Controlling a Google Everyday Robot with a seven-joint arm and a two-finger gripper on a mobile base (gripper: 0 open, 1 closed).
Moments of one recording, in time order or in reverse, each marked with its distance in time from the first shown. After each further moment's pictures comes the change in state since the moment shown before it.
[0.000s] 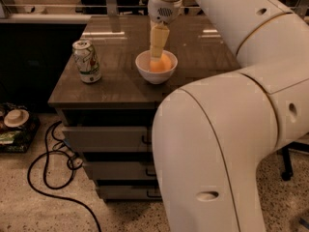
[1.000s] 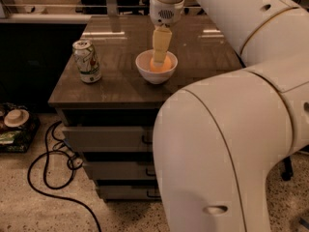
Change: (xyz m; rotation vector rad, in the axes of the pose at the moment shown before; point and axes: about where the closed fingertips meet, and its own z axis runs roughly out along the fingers) arm 0.011 0.022 -0.004 -0.042 0.065 0.051
